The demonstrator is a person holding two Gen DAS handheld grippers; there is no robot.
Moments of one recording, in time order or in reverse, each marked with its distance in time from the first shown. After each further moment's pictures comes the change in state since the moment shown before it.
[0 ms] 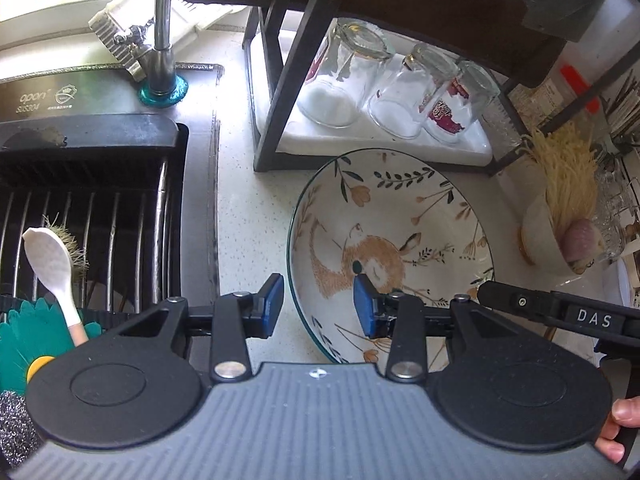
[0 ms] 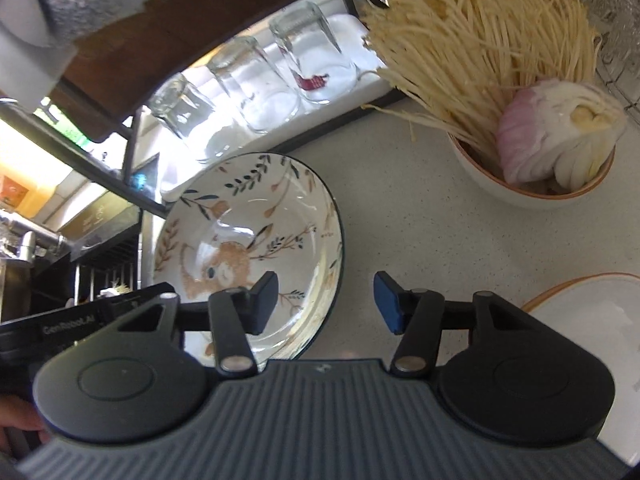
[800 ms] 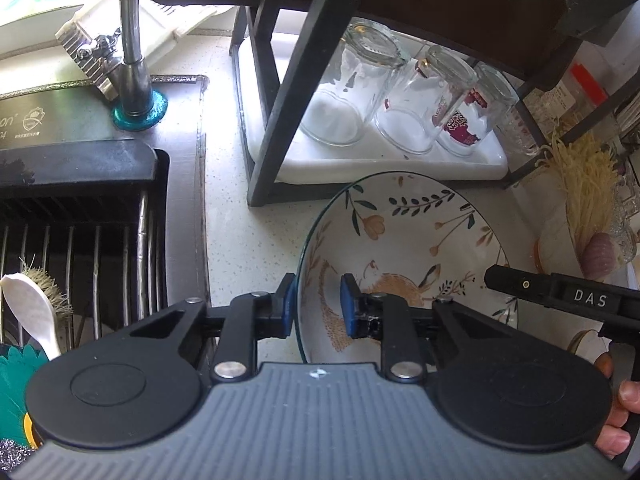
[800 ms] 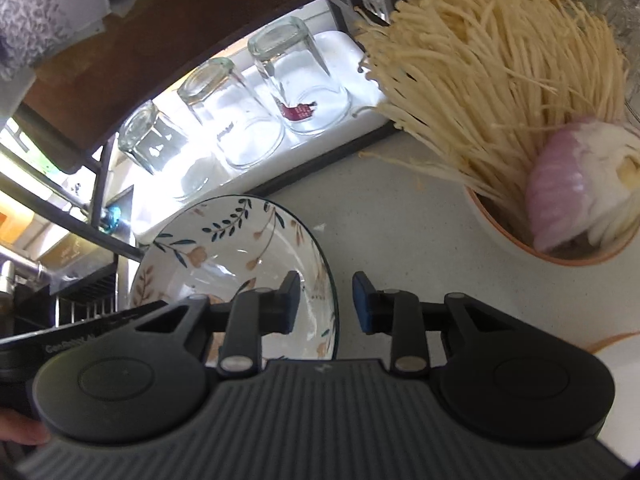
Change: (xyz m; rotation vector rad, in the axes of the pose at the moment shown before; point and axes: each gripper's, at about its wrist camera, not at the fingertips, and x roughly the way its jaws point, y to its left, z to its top) left arm 0.032 0.006 0.023 0.030 -0.007 -0.008; right arm 0.025 0.001 0.024 -0.002 -0.057 -0.038
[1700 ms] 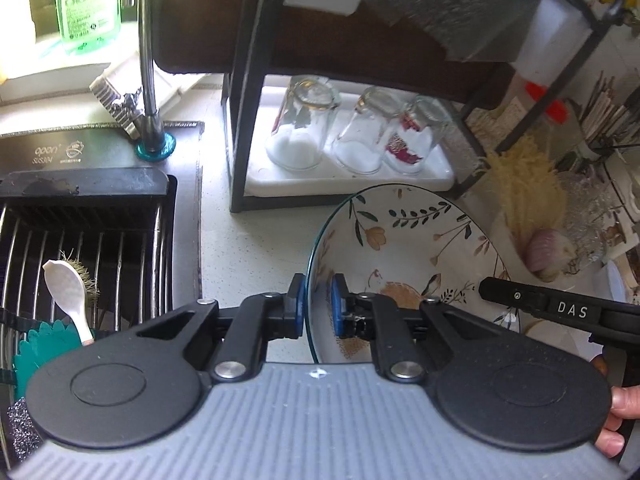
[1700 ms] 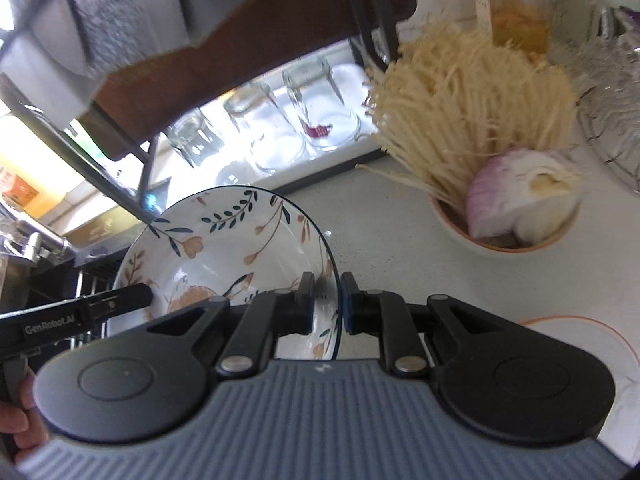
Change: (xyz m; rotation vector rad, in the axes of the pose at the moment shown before) left arm -0.084 -0.051 -0.031 0.038 -0.123 0.035; right arm -0.067 -0.003 -0.019 -0.078 -0.067 0.043
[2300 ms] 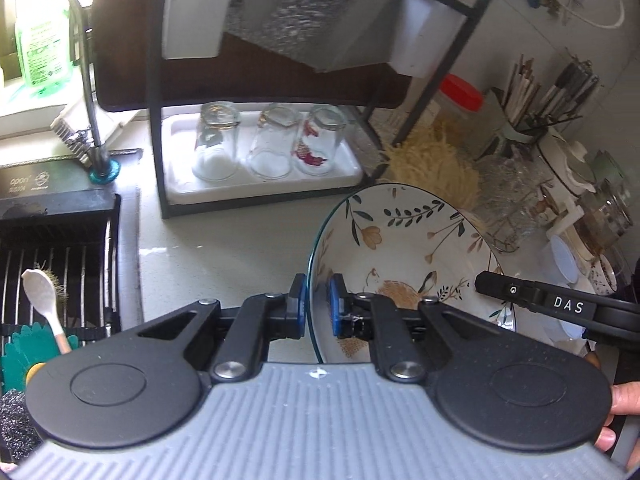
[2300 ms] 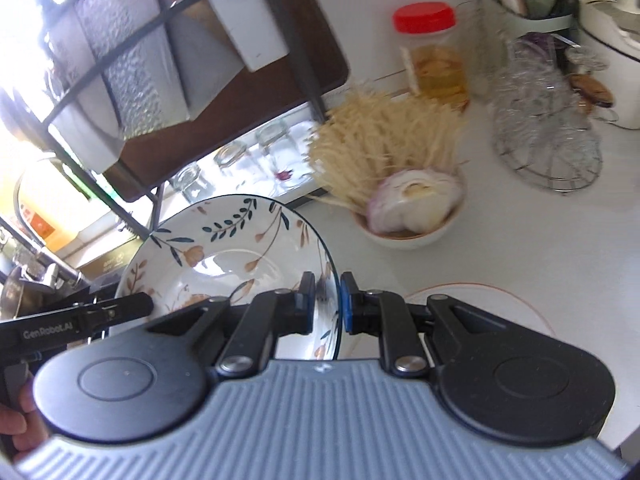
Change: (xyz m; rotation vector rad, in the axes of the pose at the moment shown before) left arm -0.058 -0.071 -0.027 0.102 -0.048 -0.101; right arm -0.093 -0.039 -0.027 0.065 -0.153 -0.030
